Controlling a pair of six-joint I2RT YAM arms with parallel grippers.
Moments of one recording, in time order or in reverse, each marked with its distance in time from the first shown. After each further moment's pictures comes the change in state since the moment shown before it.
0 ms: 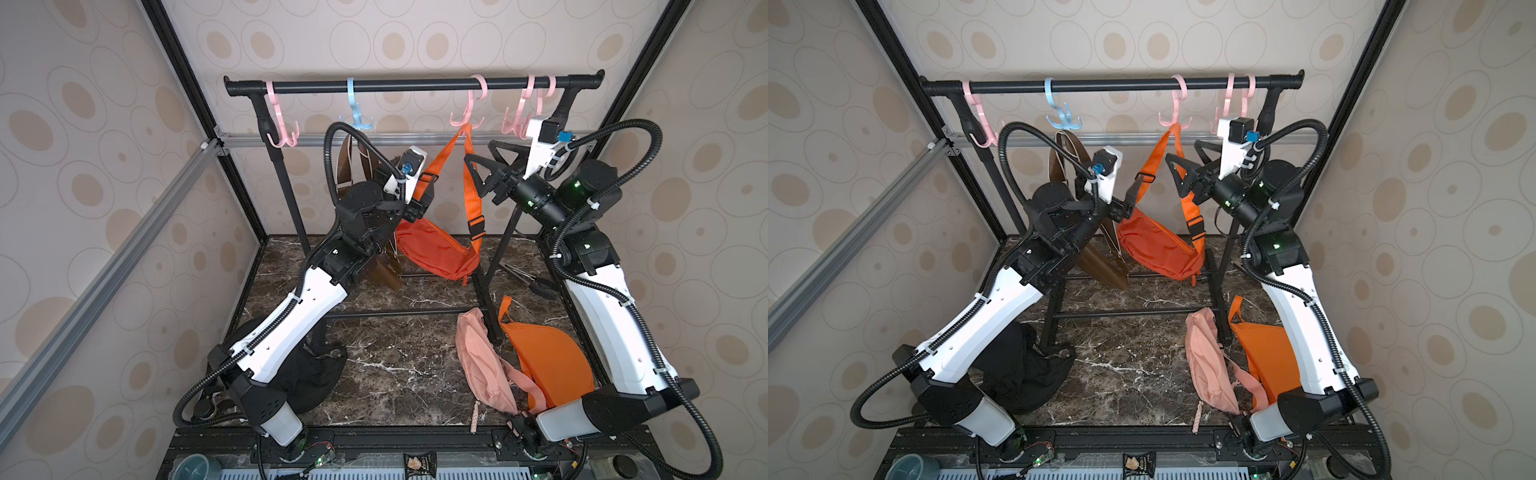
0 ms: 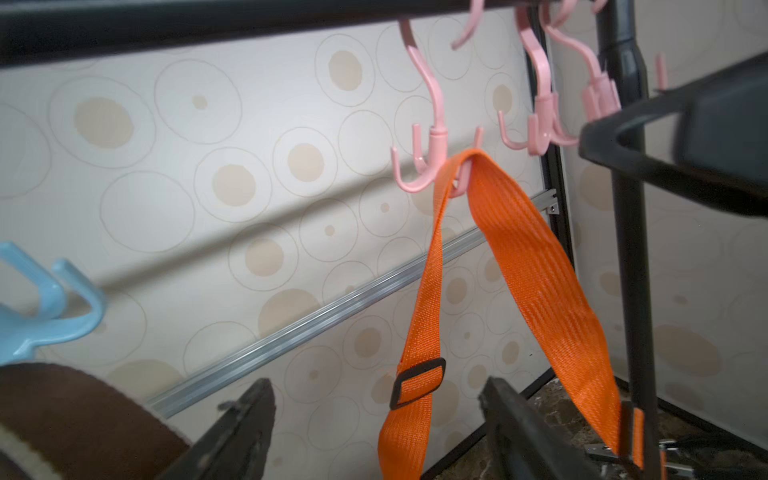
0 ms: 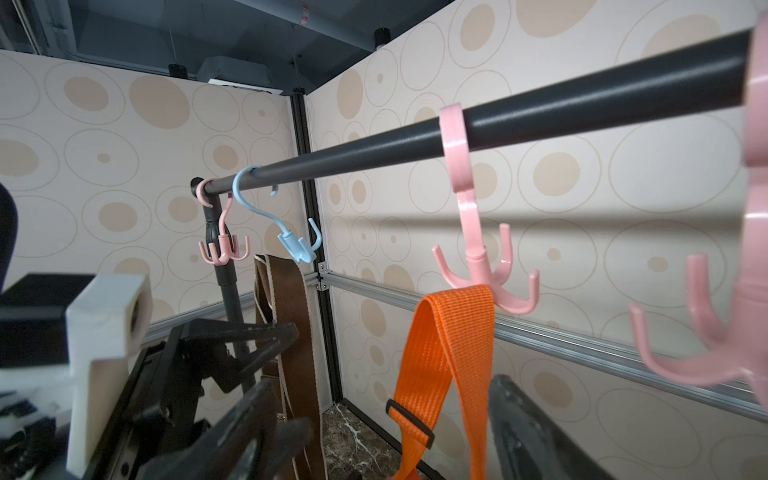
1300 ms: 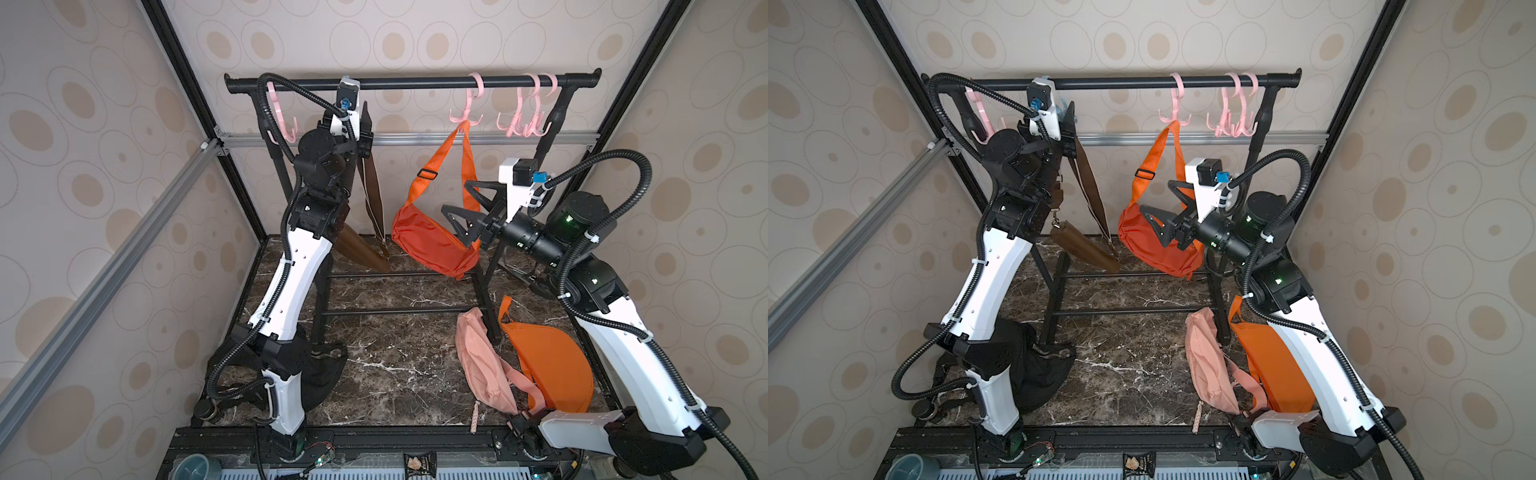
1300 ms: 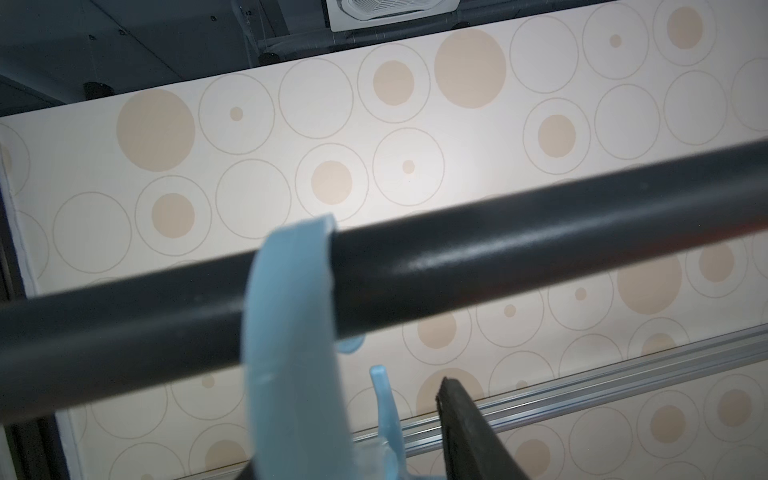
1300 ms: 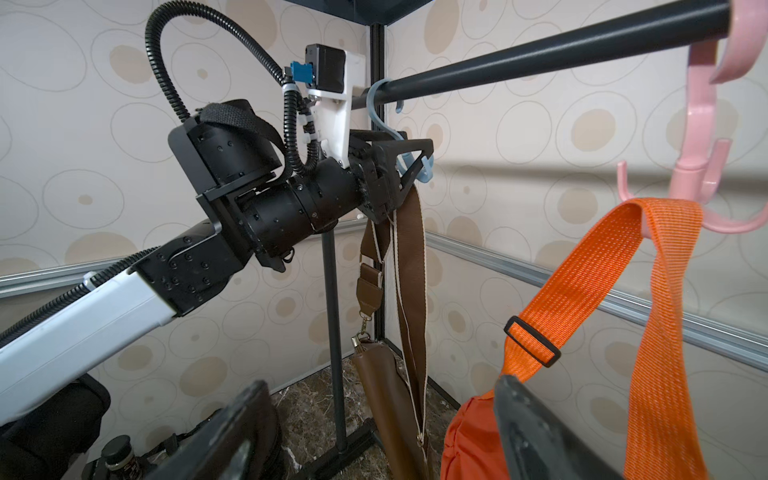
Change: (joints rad) left arm 0.291 0.299 0.504 -0.013 0.002 -0.048; right arm 0.191 -0.179 -0.199 -0.127 0.014 -0.160
